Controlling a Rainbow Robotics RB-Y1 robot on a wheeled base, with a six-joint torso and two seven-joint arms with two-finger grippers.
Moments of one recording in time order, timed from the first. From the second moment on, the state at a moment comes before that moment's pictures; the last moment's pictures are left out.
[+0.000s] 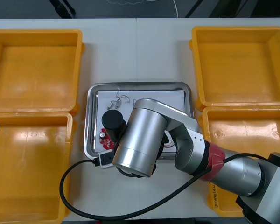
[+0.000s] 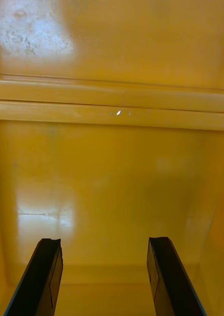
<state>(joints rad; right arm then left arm) -0.72 -0.23 0.94 -1.82 -0.45 1.79 2.12 -0.12 0.80 0.41 -2.16 0.93 1.91 -1.29</state>
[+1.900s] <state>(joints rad) -0.72 -0.22 0.90 -1.73 -0.38 1.77 2.09 -0.12 0.80 0.41 -2.16 0.93 1.91 -1.29</state>
